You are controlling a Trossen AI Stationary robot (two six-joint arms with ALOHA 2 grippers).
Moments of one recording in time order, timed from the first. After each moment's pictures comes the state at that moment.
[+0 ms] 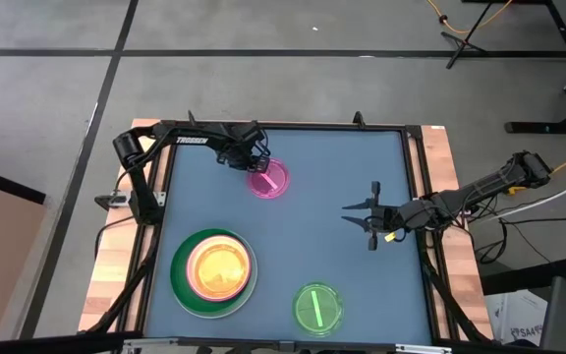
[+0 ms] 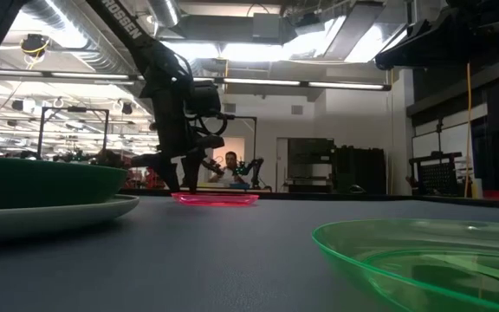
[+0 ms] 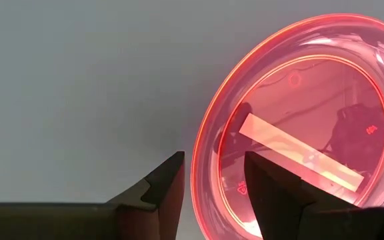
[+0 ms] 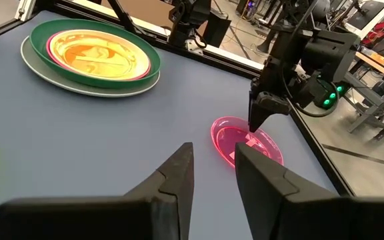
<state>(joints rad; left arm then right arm) 0.58 1.83 1.10 -0.56 0.08 -0.72 0.40 0.82 0.40 0.12 0.50 -0.22</state>
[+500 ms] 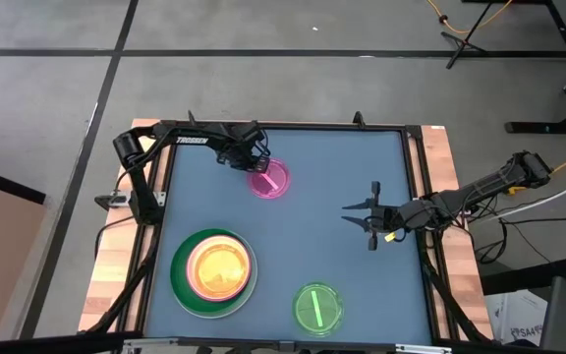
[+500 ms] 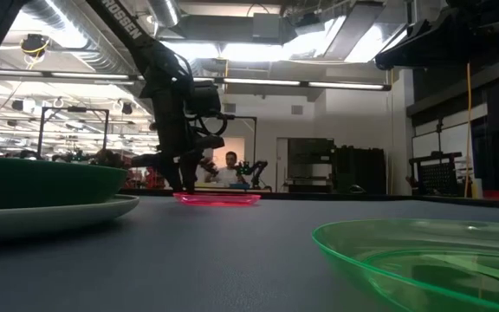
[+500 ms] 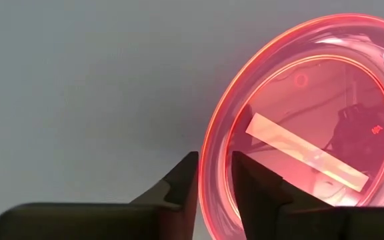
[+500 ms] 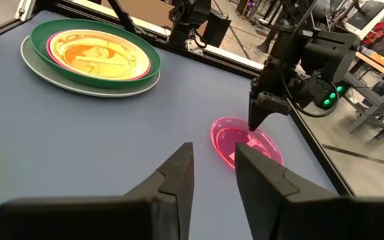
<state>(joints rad) 0.58 1.83 1.10 -0.56 0.08 -0.72 0.40 0.82 0.40 0.12 0.50 -0.22</state>
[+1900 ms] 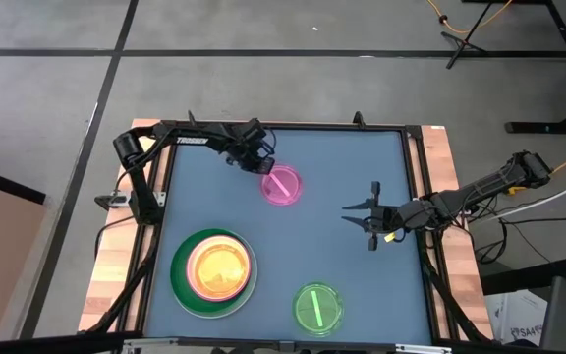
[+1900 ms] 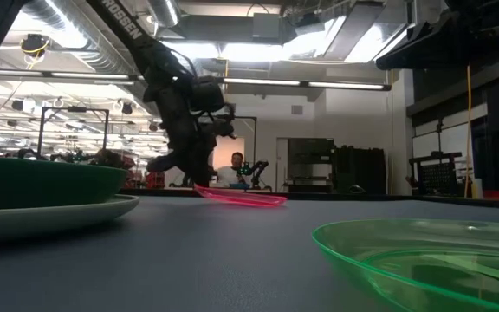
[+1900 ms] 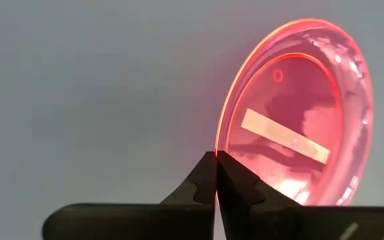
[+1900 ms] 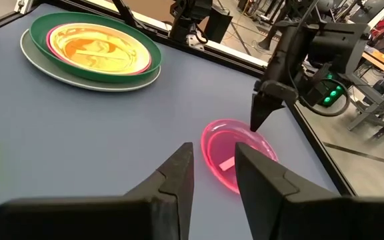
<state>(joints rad) 0.58 1.83 1.10 -0.45 0.27 -0.65 0.40 0.82 0.40 0.10 0.50 -0.22</state>
